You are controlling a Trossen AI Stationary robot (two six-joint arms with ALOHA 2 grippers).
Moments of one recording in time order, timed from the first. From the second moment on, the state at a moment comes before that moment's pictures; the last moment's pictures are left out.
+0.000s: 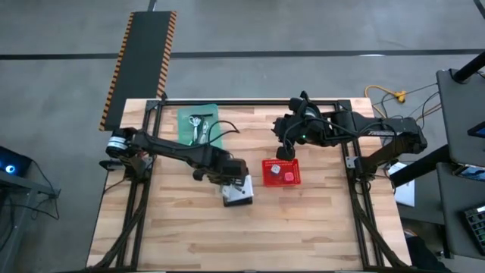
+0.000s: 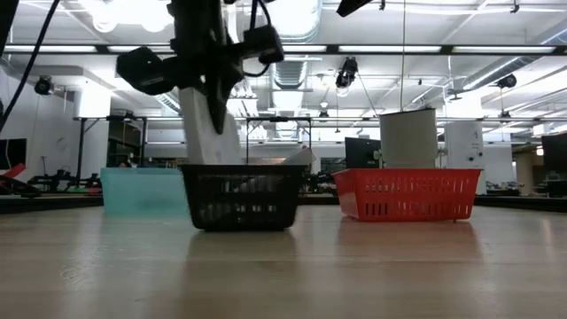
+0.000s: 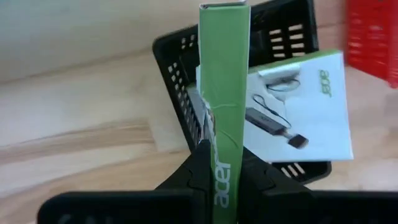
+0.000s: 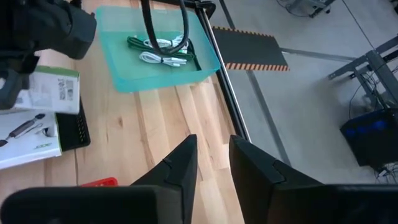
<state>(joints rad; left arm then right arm) -0.12 1.75 1.44 -1.02 -0.02 -1.51 0.05 1.45 1.60 -0.94 0.52 -0.05</state>
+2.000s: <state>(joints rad) -0.19 1.55 1.26 -0.35 -0.16 -0.20 0.08 1.41 1.59 -0.95 0.41 0.03</state>
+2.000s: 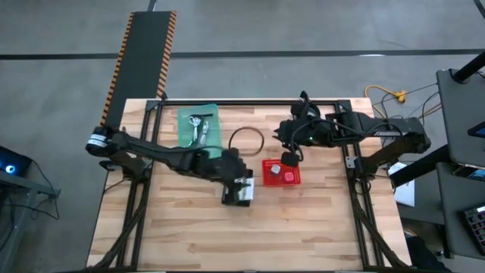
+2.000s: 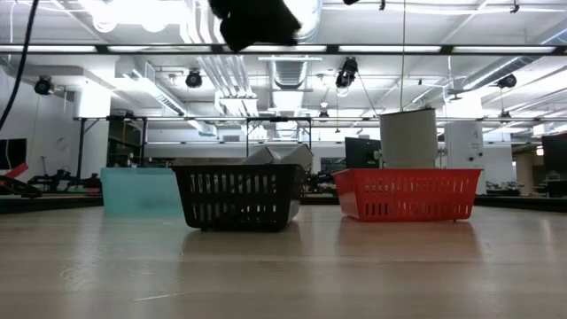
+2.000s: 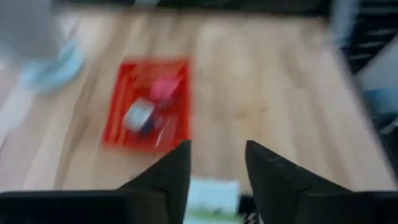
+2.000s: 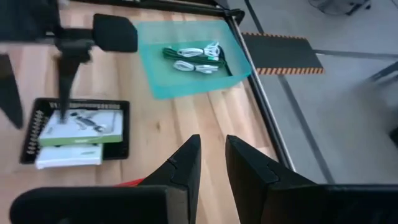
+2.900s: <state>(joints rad) -0.16 0.39 0.29 0.15 -0.11 0.24 0.22 1.10 0.69 0.06 0.42 0.04</state>
